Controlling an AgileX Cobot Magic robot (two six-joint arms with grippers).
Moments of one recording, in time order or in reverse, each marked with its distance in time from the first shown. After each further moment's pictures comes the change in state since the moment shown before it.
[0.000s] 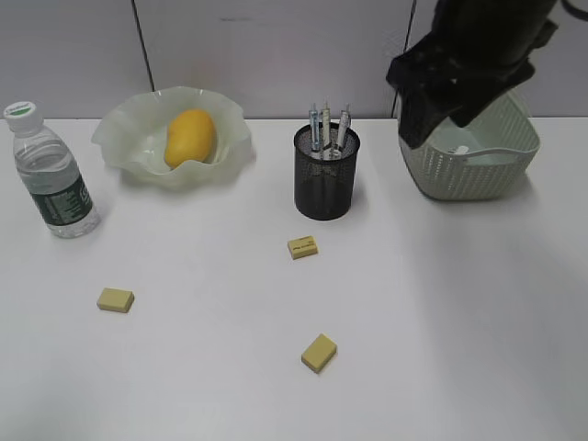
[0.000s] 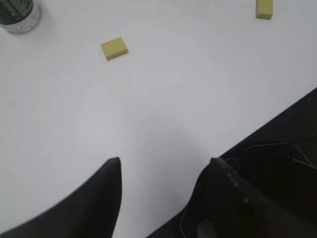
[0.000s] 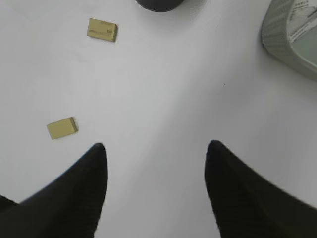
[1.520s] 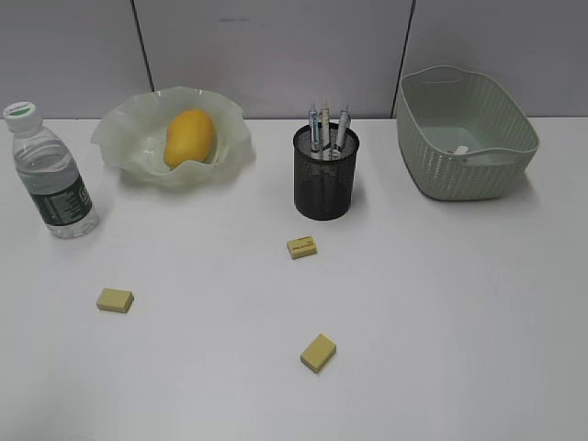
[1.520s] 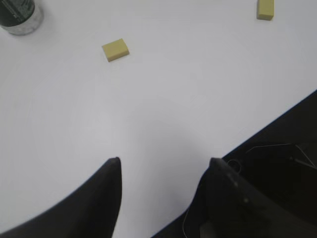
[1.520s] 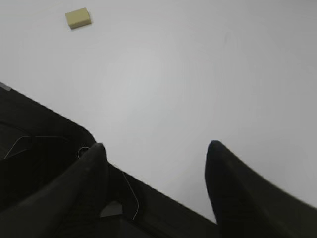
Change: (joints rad) left arm 0.000 0.000 0.000 0.003 -0.001 0.000; right arm 0.000 -1.273 0.964 0.015 -0.102 0.017
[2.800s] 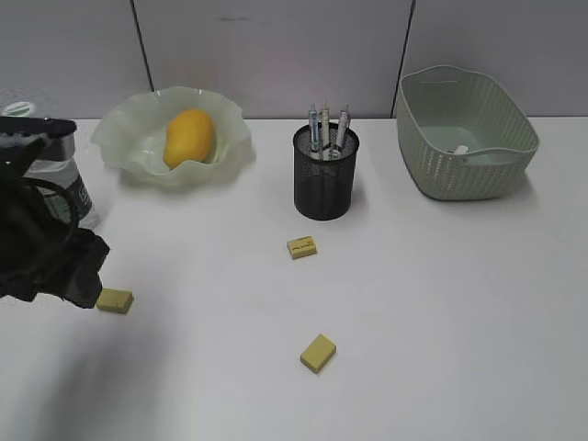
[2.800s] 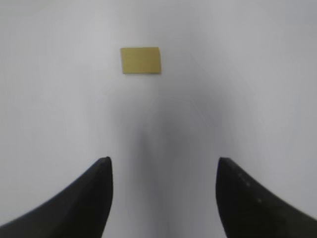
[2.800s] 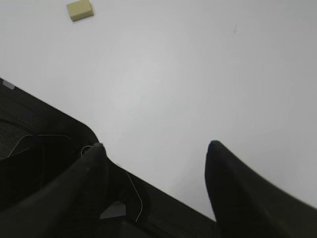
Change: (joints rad) left arm 0.227 0.995 -0.315 -0.083 -0.222 -0.145; right arm 0.000 -0.037 0.077 0.018 -0.035 0.002
